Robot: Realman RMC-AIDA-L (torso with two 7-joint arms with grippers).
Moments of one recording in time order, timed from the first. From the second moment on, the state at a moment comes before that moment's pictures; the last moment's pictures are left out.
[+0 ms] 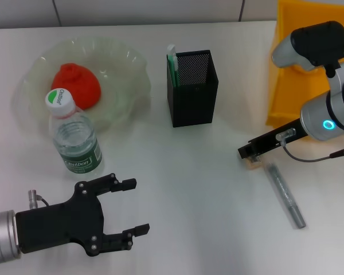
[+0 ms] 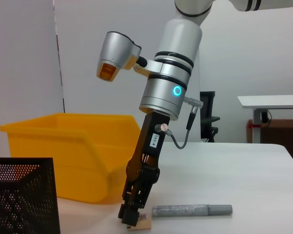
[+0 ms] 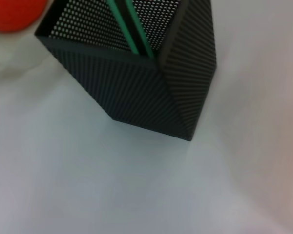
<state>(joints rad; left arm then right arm) -0.26 -2.07 0.98 0.46 1.74 1.65 -0.69 0.54 2.09 -1.48 -1.14 -2.47 -1.24 2.77</state>
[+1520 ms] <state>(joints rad) -0.26 -2.07 0.98 0.46 1.74 1.65 -0.69 0.67 2.08 -1.35 -1.30 -2.36 -1.16 2.63</state>
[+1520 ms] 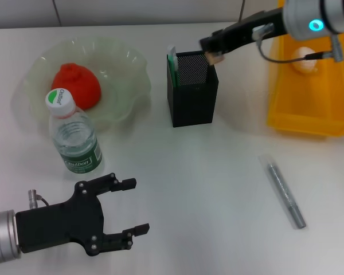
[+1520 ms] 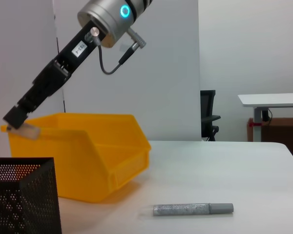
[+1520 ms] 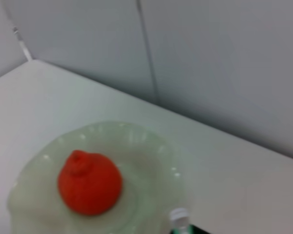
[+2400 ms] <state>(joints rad) -0.27 -2.07 0.98 0.46 1.74 1.65 -0.69 0.42 2.09 -1.36 -1.62 -2.41 -1.53 2.74</state>
